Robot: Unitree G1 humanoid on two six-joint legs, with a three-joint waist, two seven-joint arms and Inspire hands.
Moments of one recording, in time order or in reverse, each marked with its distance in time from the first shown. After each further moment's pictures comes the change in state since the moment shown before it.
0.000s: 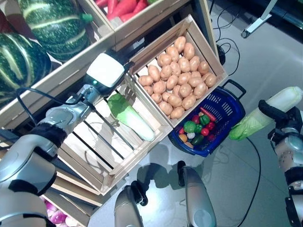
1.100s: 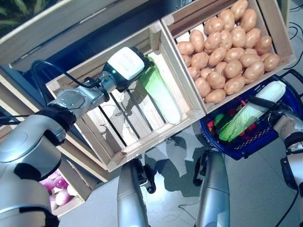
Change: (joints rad) left arm -0.181 -0.050 -0.201 0.029 -0.134 -0.089 -0.127; right arm -0.420 -0.010 0.242 0.447 0.023 0.333 0.093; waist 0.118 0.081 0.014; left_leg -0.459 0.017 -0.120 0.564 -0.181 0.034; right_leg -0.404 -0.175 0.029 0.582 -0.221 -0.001
